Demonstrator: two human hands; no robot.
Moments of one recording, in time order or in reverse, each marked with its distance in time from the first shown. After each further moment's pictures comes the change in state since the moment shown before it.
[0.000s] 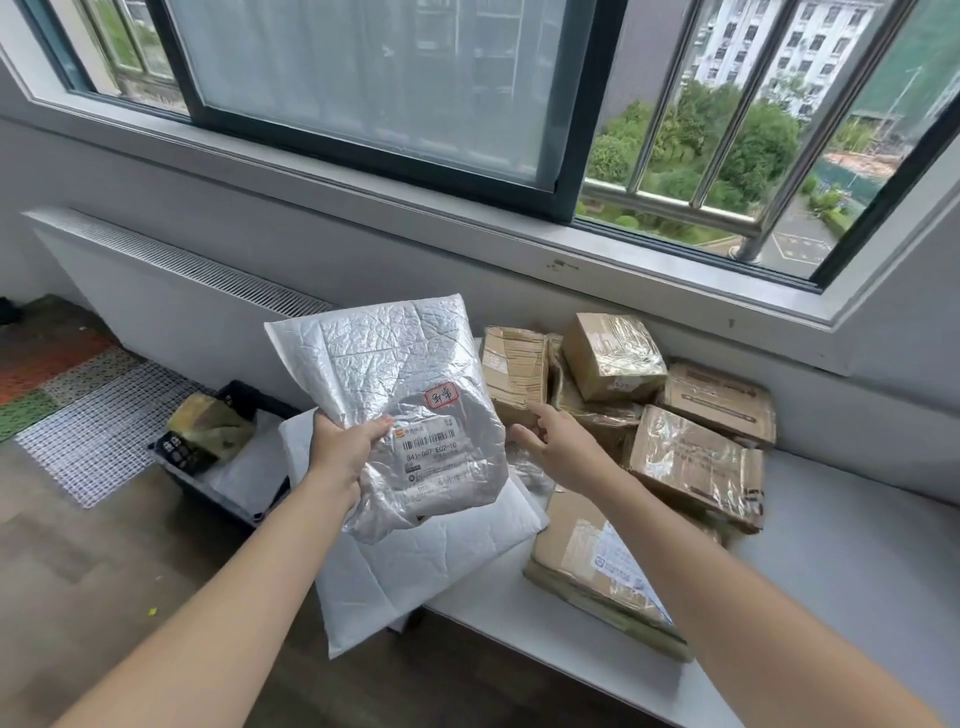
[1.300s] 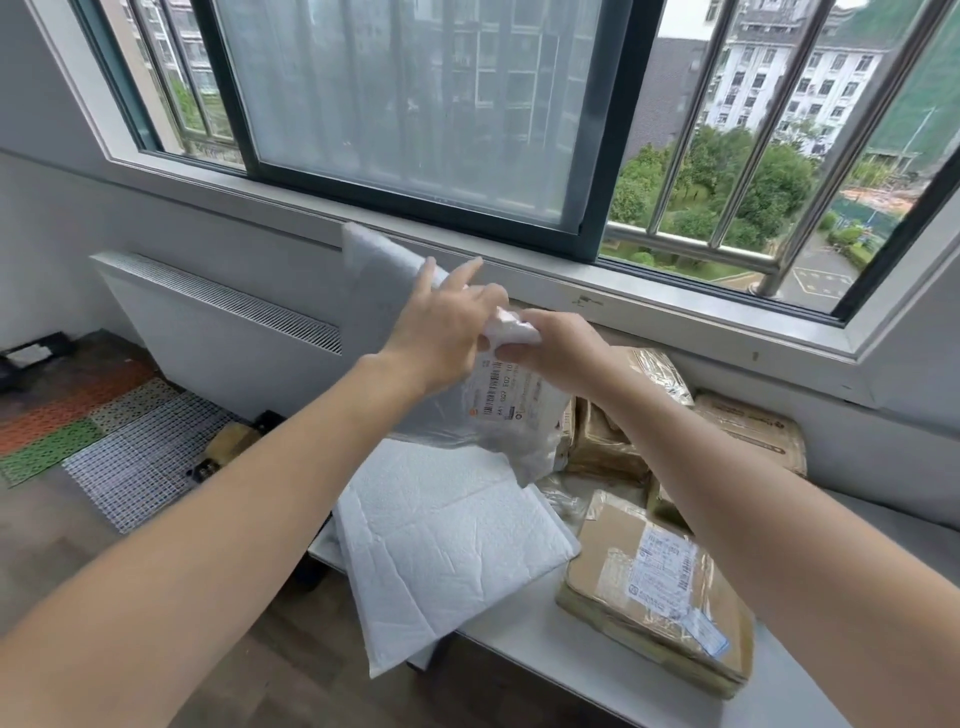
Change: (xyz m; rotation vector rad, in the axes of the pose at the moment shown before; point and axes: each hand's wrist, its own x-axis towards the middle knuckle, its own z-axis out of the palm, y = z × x) left_hand -0.047 0.163 0.032 1.289 -0.149 1.395; right_hand 0.016 -0.141 -0.097 -0.158 0.234 -0.307
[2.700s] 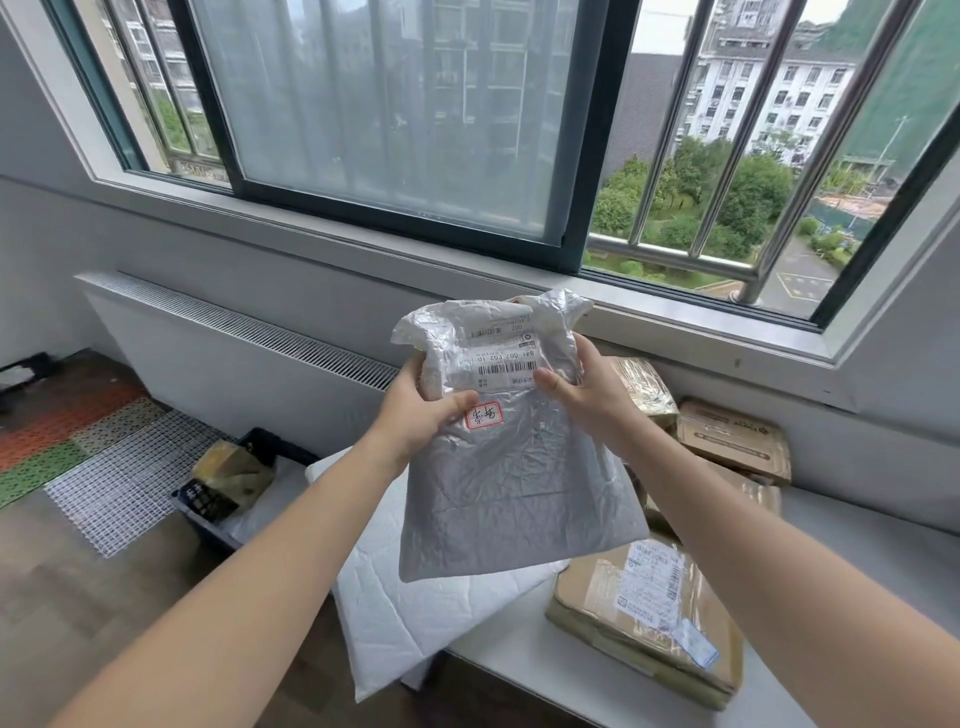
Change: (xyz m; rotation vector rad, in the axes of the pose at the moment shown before) left_hand -0.044 0.014 0.053 -1.402 0.016 -0.769; right_hand -0.036 0.061 0.014 0.573 0.118 0.153
